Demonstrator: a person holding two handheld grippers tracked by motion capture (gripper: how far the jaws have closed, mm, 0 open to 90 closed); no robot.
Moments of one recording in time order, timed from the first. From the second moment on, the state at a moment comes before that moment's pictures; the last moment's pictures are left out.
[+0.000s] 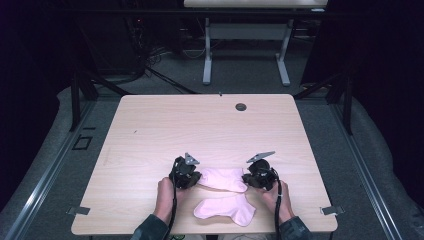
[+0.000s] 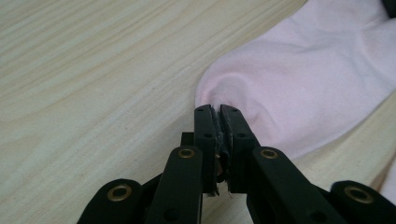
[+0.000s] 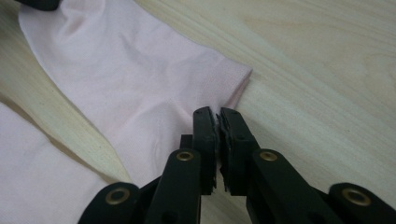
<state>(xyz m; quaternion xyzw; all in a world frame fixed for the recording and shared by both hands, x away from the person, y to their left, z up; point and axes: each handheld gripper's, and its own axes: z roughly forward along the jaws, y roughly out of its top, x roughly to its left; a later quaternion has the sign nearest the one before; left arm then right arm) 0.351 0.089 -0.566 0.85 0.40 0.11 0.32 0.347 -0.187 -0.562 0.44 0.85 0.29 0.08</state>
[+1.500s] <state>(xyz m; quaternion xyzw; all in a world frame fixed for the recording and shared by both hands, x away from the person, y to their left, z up) 0.259 0.106 -0.557 0.87 0.38 0.05 0.31 0.263 -0.187 -0.551 0.39 0.88 0.25 0.07</state>
